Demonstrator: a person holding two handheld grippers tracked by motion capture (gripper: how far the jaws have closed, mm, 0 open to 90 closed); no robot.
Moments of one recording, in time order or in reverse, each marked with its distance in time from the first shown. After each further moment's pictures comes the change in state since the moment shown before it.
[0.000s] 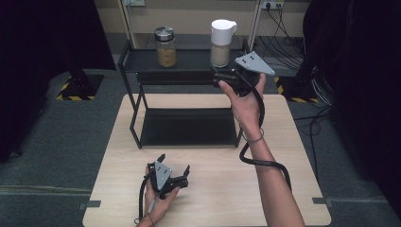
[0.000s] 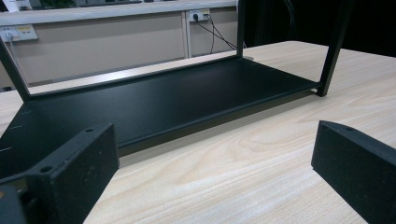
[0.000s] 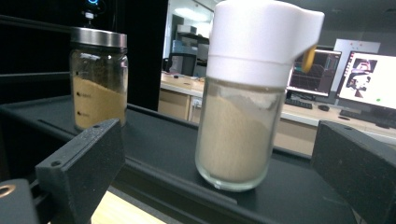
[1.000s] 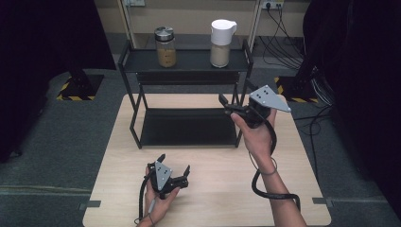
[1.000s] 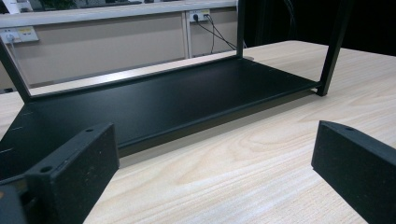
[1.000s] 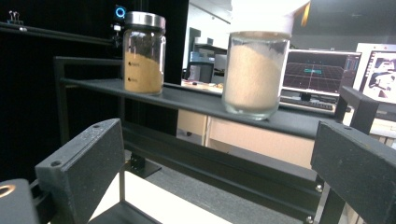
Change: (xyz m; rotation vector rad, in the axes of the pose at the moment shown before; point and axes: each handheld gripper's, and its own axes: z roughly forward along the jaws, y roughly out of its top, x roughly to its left) left arm -0.001 -0.001 0.000 -0.004 0.002 0.004; right arm -0.002 -0.054 -0.064 -0.050 0.077 0.036
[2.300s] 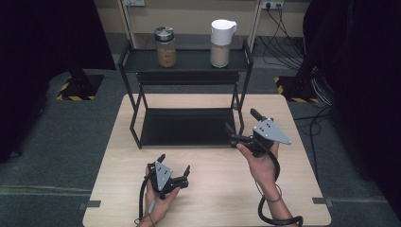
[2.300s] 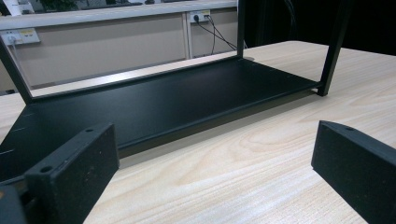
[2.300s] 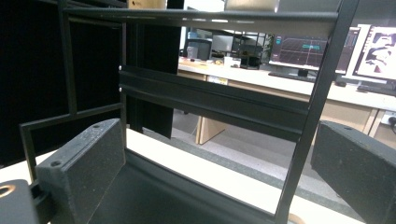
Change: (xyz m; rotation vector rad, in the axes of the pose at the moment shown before) left arm -0.001 0.000 0.000 -0.002 0.002 0.005; right arm 0.008 -0.064 -0.047 0.072 -0.013 -0.010
